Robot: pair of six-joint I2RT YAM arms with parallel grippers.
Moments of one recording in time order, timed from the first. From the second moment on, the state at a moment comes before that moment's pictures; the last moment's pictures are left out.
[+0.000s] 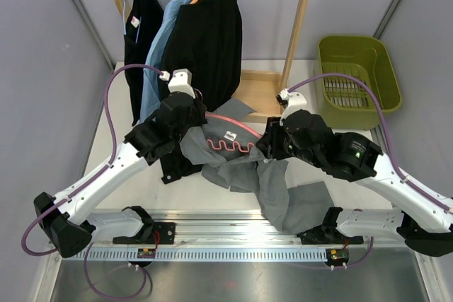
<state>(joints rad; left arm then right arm) -0.74 1.16 1.16 -0.42 -0.42 -0.55 1.04 1.08 1.40 -0.91 0.31 0.65</state>
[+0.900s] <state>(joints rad) -0.76 1.16 1.17 -0.43 -0.43 -0.54 1.06 1.08 1.38 -1.08 0.40 0.76</state>
